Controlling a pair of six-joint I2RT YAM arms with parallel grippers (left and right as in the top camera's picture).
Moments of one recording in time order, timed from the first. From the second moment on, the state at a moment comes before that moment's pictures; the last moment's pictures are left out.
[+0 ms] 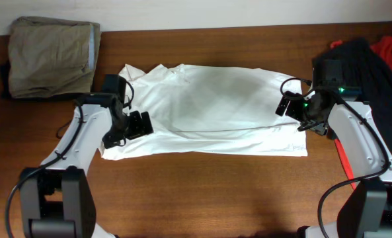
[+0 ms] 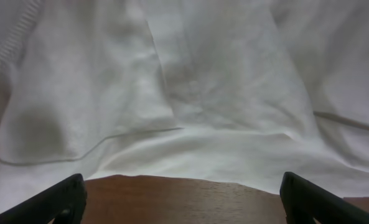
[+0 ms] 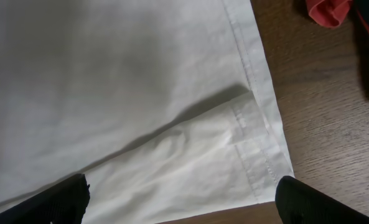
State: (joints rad) left arm -0.09 1.75 1.23 -0.94 0.12 -0.35; right arm -0.09 1.62 1.23 -0.88 -0.10 0.41
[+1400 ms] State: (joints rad) left arm -0.03 1.83 1.24 -0.49 0.18 -0.39; right arm -0.09 1.82 1.40 -1.04 -0.10 0.36
